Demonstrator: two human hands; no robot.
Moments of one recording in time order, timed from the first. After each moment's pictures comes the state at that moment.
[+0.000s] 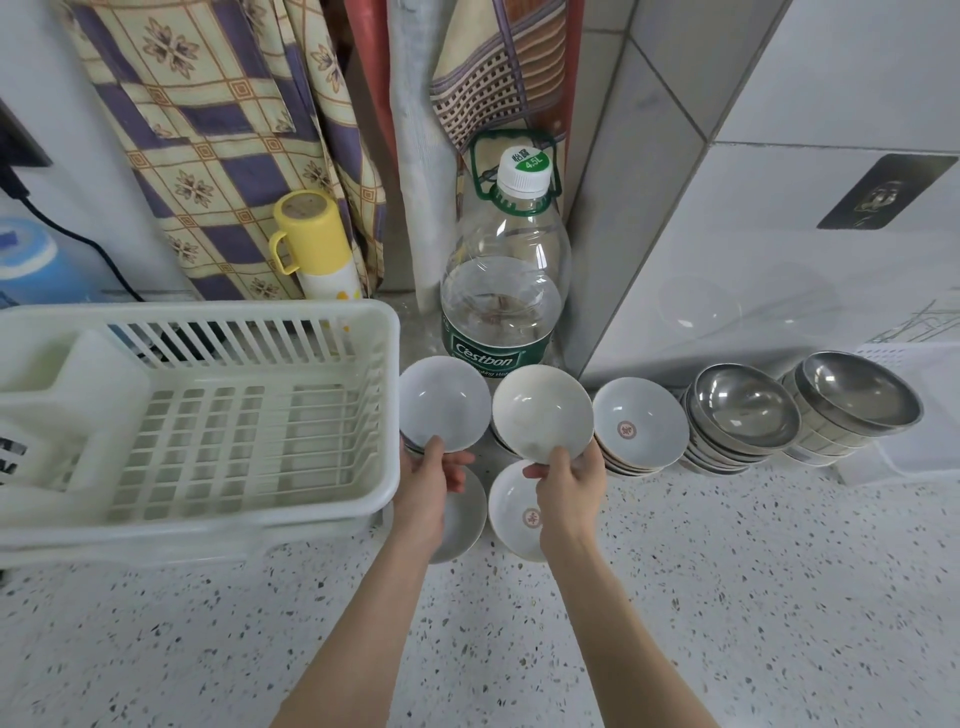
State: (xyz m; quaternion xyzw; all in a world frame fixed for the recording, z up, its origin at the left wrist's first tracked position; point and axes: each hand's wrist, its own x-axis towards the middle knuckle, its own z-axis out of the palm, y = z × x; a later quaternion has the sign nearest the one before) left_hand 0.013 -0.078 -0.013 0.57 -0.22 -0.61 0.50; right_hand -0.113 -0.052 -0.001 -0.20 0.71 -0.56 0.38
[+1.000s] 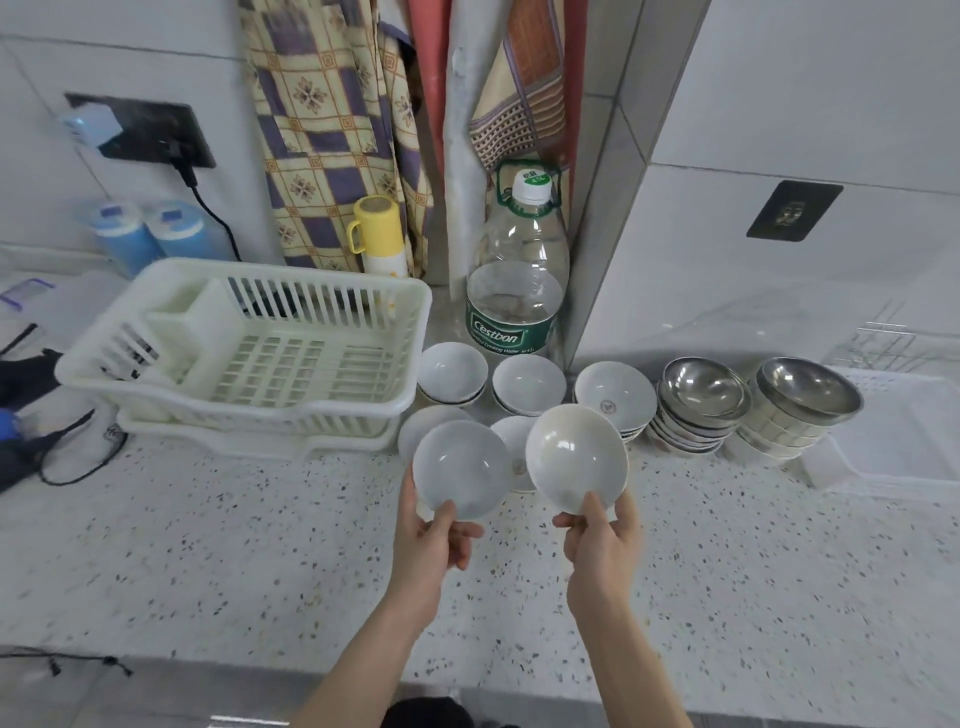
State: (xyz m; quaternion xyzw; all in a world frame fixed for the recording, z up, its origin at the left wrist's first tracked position) left_hand 0.009 0.098 0.000 0.55 -0.31 -0.59 0.50; right_hand -0.154 0.097 0.039 -0.17 0.64 -0.60 0.46
